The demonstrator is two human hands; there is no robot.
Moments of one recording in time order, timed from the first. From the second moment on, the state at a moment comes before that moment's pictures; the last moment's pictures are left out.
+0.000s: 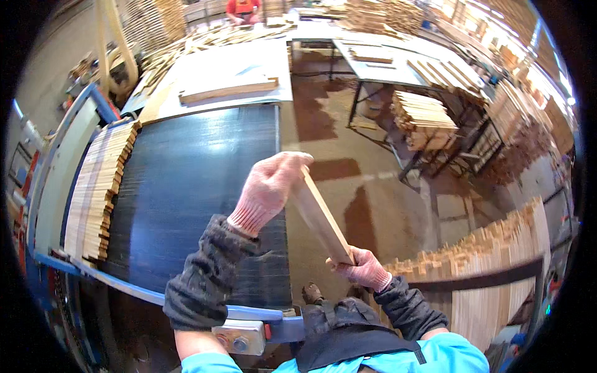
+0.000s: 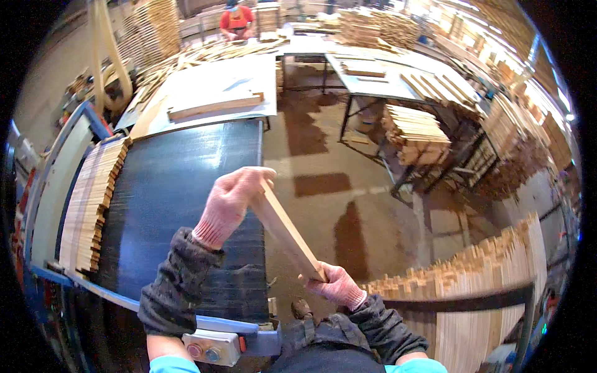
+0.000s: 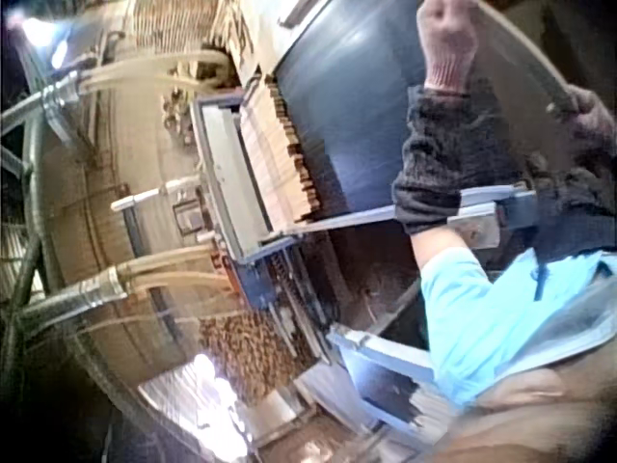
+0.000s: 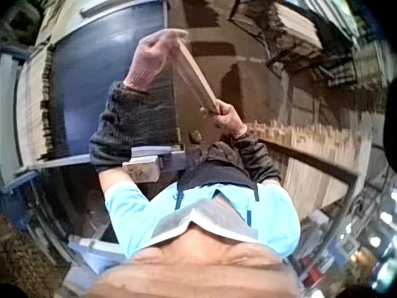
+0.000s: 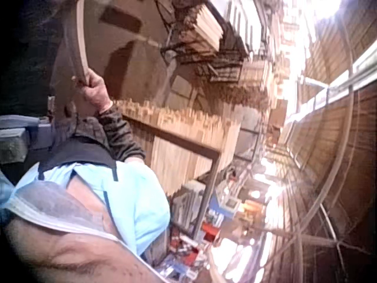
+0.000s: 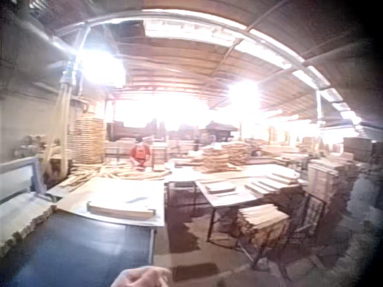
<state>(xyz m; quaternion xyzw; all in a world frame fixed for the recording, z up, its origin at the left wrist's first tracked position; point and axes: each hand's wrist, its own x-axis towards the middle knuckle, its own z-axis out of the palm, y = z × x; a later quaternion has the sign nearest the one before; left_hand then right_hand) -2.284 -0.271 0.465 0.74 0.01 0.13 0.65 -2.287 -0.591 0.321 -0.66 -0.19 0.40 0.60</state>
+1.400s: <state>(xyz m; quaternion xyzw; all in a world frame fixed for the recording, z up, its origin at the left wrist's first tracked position) -1.810 0.012 0.287 0.46 0.41 0.47 0.64 -1.525 -0.060 0.394 -0.76 -0.56 0.21 0.25</state>
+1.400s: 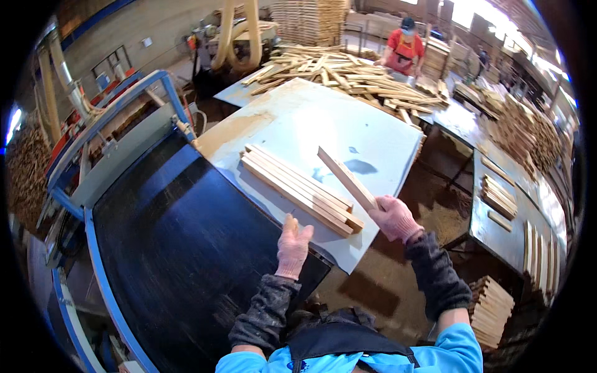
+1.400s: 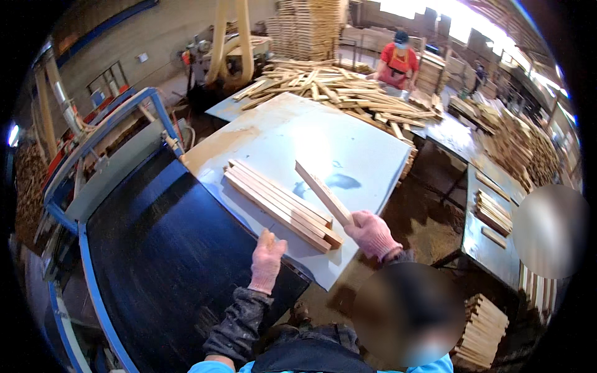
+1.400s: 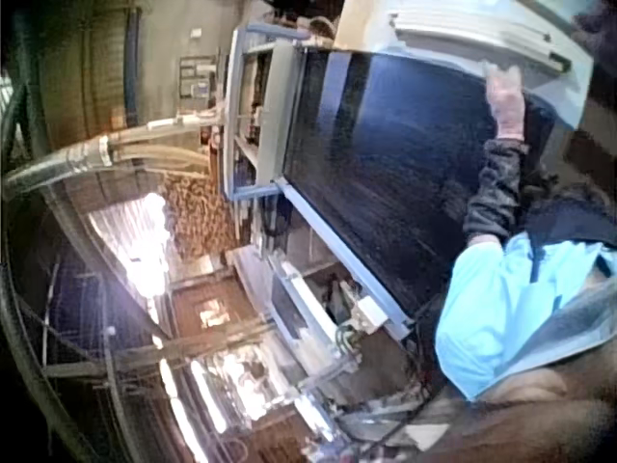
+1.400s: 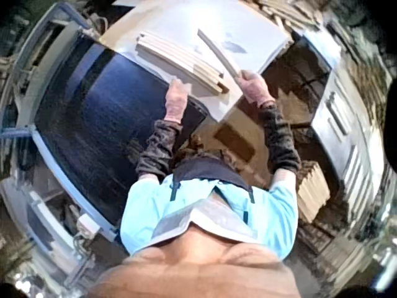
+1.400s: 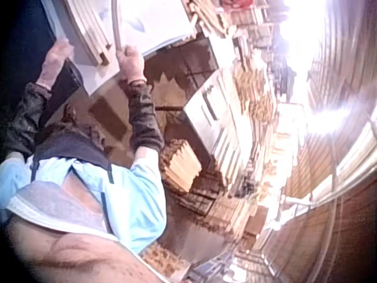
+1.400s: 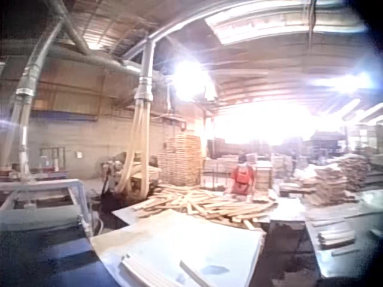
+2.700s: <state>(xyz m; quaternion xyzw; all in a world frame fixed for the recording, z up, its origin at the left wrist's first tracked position) -2.258 -0.224 0.295 0.40 0.89 0.21 -0.02 -2.235 -0.040 0.266 -0.38 -0.82 0.43 0.00</state>
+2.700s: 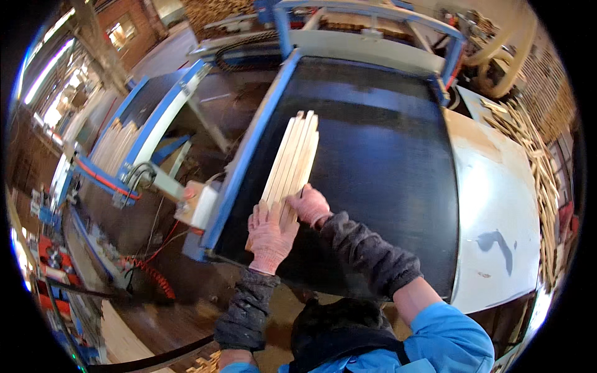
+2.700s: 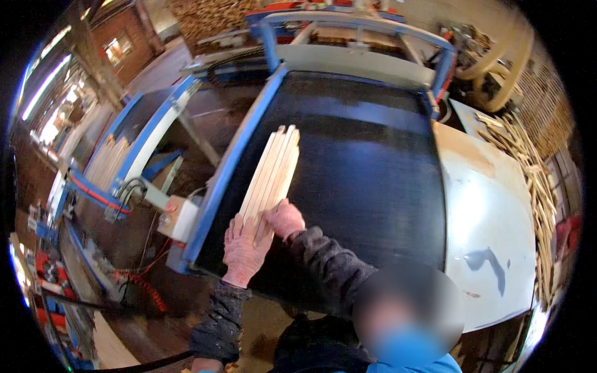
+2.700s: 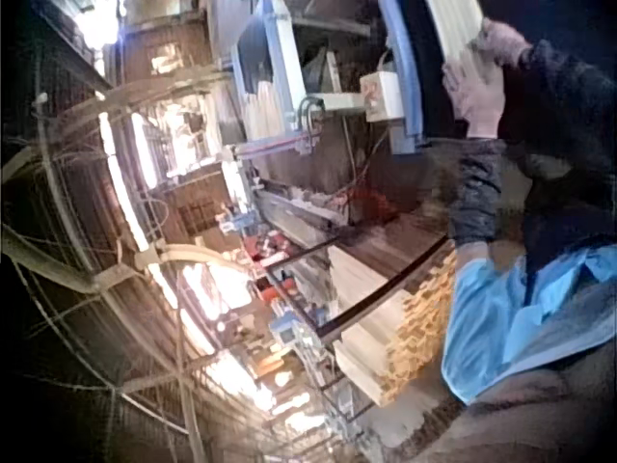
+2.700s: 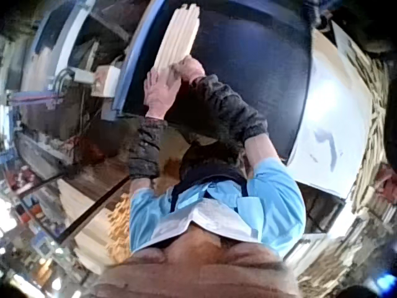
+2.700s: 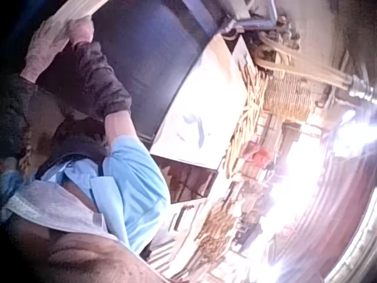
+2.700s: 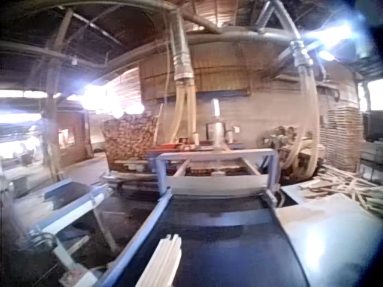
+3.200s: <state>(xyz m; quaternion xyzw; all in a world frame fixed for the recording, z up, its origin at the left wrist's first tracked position) -2.073 -0.454 0.216 0.07 0.83 0.47 0.29 -2.277 -0.024 0.228 -0.20 -0.63 0.75 0.03</state>
